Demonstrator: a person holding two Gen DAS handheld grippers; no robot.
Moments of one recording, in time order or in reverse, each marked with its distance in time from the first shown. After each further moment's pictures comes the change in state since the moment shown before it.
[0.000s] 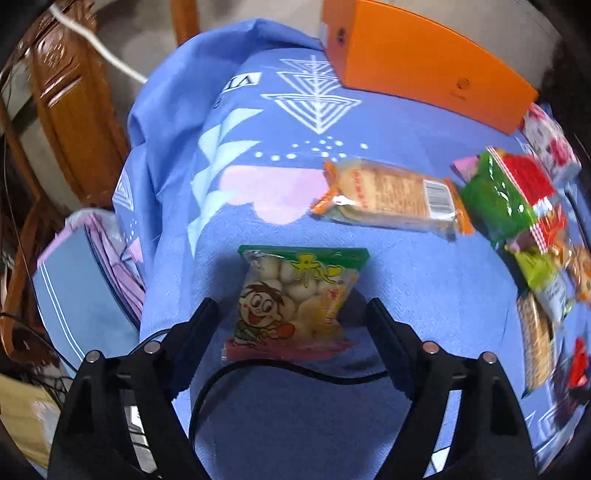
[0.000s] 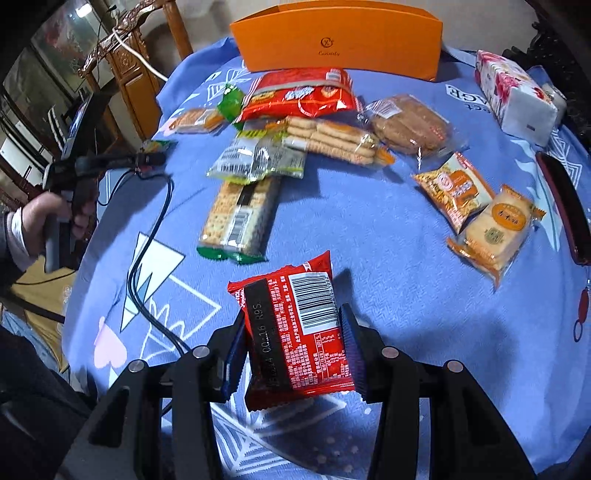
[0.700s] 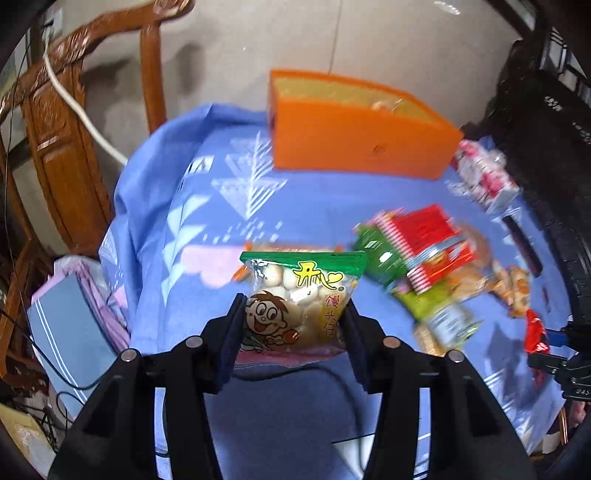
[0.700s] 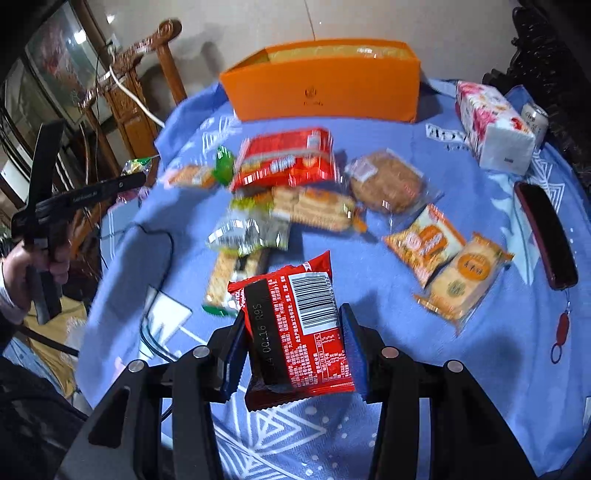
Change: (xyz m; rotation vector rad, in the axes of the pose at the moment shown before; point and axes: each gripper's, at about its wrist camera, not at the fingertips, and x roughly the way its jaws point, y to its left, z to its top) left arm -0.097 -0.050 0.012 0.036 -0.207 -0.119; right arm -0.041 -0.012 0.030 0.040 -0.133 0.009
